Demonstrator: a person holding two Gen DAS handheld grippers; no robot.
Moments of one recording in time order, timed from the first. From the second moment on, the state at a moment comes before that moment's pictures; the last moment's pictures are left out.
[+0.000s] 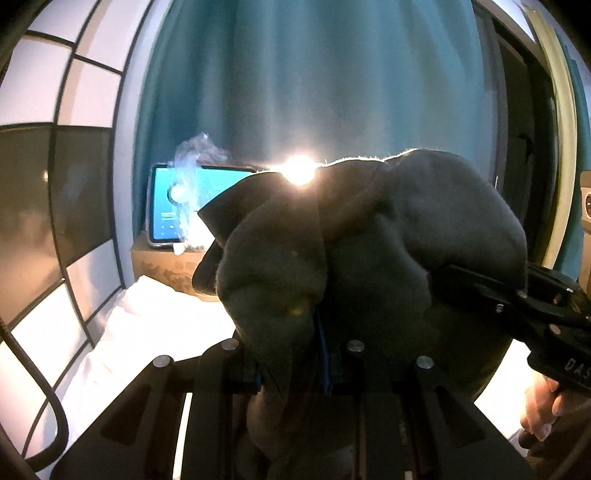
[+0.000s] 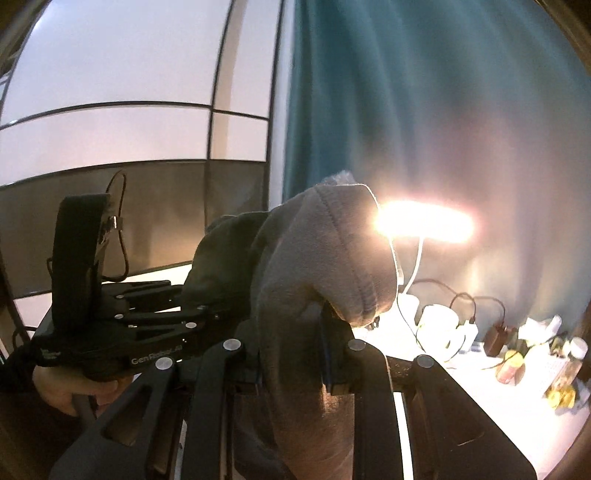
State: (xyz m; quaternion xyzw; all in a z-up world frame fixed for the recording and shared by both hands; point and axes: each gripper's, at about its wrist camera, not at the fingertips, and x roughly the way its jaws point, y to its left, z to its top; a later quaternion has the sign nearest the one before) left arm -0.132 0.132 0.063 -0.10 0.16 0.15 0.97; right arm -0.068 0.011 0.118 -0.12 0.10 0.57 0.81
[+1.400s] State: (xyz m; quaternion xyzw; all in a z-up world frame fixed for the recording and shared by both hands) left arm 0.021 0.205 -0.045 -0.15 0.32 0.11 0.93; right arm 0.102 0.077 -0.003 -0.10 0.29 0.50 0.81
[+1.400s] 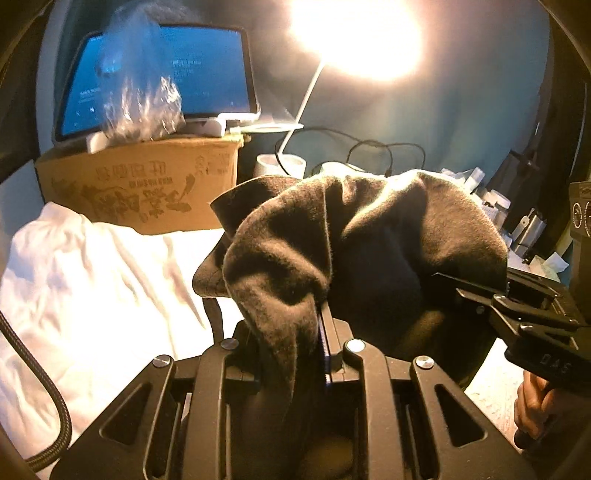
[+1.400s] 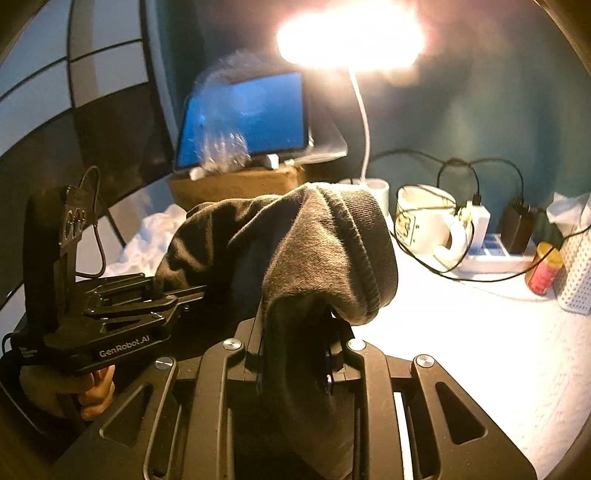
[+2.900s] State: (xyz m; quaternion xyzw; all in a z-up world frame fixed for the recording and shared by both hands) left arm 0.084 0.244 -0.099 -0.18 0.42 0.13 0.88; right arm 0.227 0.116 -0.091 -0.07 0.42 0.49 0.76
